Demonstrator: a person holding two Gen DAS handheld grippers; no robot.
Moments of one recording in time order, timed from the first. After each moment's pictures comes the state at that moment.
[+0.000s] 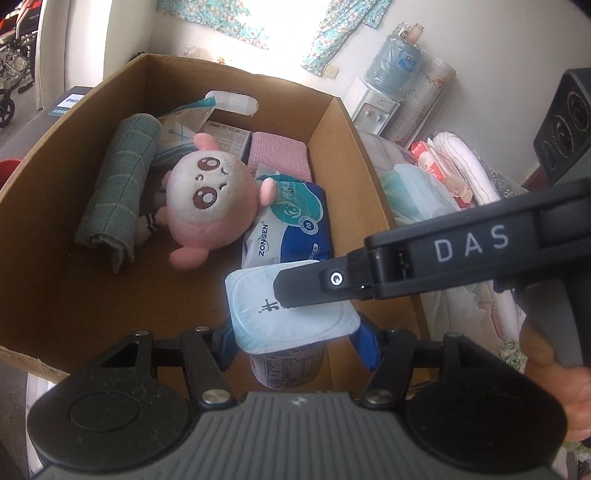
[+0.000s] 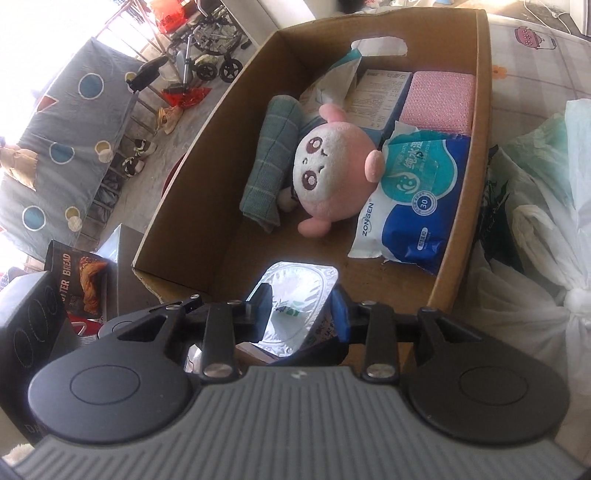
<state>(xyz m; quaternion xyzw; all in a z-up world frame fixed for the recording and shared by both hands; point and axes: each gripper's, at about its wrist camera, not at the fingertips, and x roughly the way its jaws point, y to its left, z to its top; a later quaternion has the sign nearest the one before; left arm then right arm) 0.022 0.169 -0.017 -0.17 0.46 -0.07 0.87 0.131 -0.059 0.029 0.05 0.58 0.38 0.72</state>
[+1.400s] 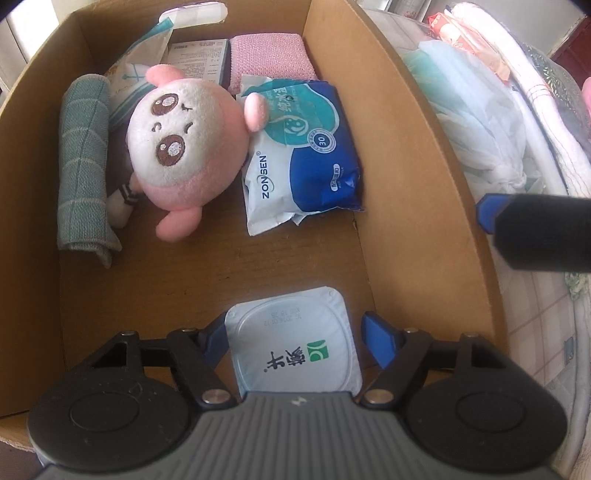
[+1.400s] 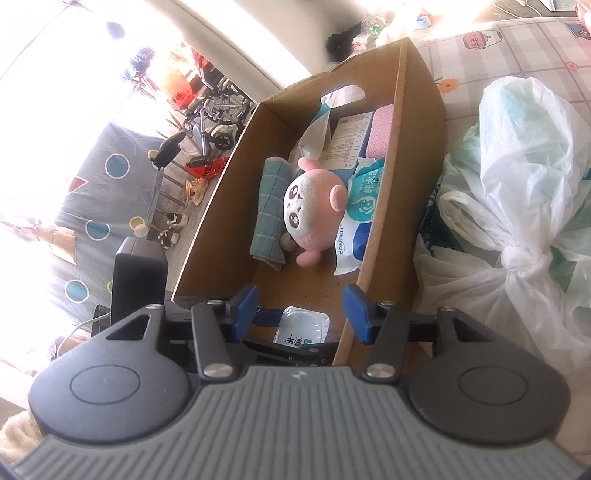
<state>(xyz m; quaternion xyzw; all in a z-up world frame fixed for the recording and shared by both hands) 0.085 0.145 -0.048 -0.02 0.62 -0.07 0.78 0.127 -0.151 0.033 0.19 0.52 0.38 0.74</state>
